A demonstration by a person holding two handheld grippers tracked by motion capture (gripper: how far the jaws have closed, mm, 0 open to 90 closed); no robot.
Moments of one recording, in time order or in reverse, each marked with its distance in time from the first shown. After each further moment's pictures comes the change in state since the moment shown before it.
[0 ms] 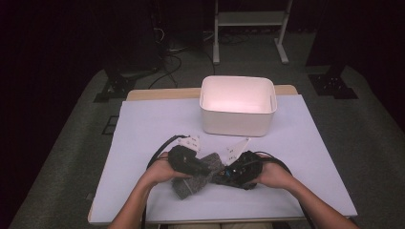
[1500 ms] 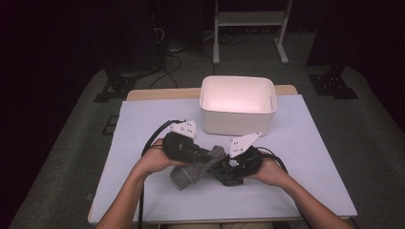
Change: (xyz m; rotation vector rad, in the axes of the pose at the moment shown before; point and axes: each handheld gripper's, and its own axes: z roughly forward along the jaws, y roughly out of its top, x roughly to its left) left arm -0.013 0.041 -0.038 -0.078 0.031 0.072; right arm -0.001 0.009 -0.018 -0.263 -0.002 -0.006
